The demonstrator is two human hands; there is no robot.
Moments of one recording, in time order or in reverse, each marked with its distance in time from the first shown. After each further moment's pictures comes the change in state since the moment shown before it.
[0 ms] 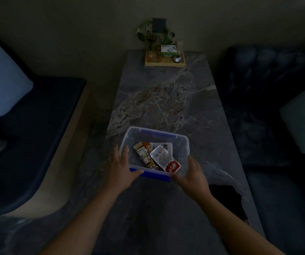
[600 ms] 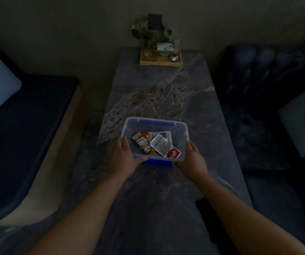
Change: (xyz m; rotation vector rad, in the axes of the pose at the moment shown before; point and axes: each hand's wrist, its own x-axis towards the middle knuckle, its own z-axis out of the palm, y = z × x) left_hand 0.078 0.043 0.011 0.051 0.018 -0.085; right_hand 0.097 -0.013 -0.016 -0.286 0.027 -0.065
